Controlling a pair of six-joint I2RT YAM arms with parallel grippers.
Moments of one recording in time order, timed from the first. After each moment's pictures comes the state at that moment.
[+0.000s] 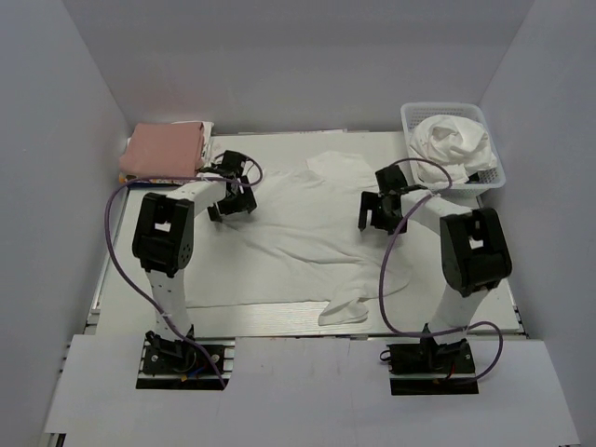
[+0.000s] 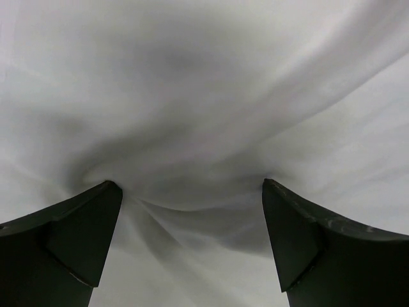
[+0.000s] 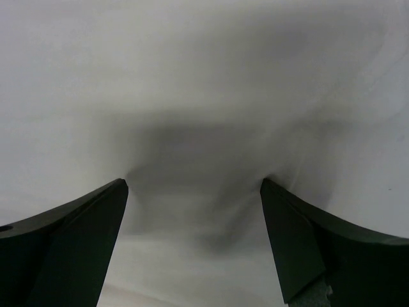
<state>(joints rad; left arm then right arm) -0.27 2.00 1.39 -0.56 -0.25 -0.54 0.30 1.77 1.09 -0.46 0.04 0.34</state>
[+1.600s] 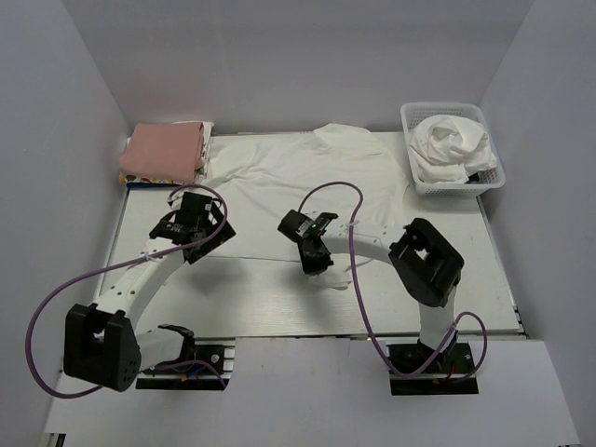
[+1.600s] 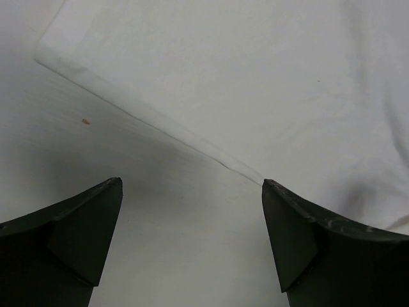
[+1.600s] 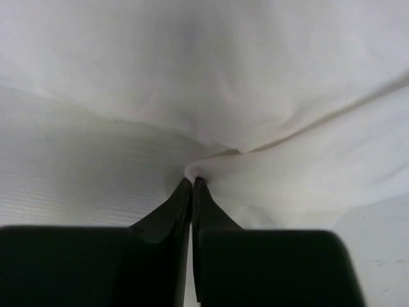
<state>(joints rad) -0.26 1.18 0.82 -0.61 -0.20 -0.78 0.96 1.91 1.30 -0.75 0.20 0.66</state>
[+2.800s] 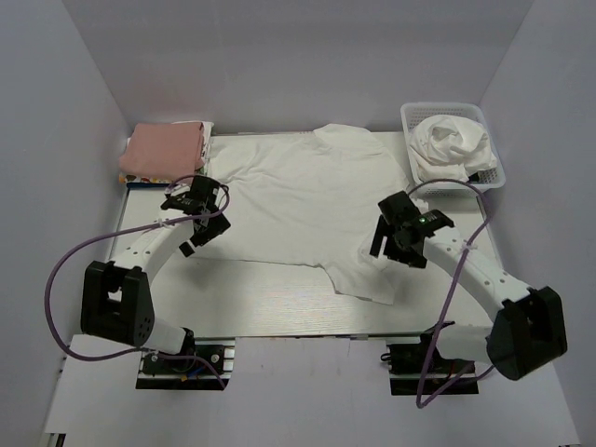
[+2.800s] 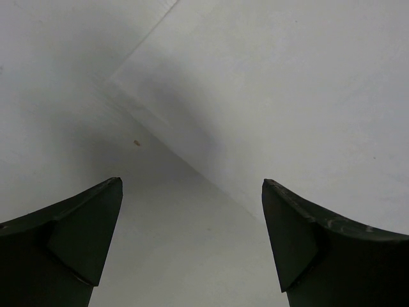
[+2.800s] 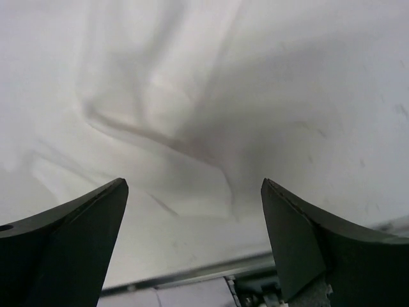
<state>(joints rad) -0.24 1.41 1.00 -0.78 -0.39 -0.86 0.50 1.21 0.89 -0.96 0.30 0.72</state>
